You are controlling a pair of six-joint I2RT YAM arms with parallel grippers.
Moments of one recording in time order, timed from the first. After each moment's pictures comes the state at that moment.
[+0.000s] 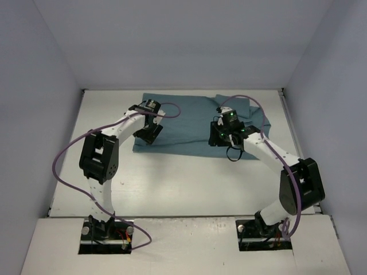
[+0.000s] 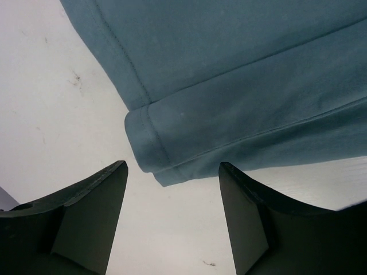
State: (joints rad) left arm -0.39 1.98 1.55 -0.84 -0.23 0.17; right arm 0.42 1.52 1.02 -0.37 -0.06 0.34
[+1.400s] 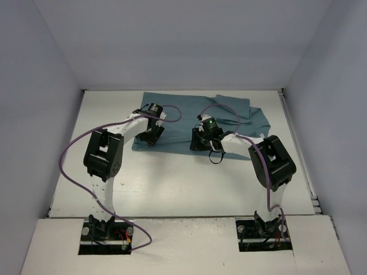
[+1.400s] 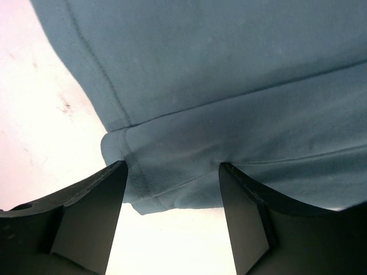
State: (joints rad) left arm -0.40 2.04 1.52 -0.72 -0.27 0.14; right arm 0.53 1.86 1.03 -0.01 -0.13 0.42
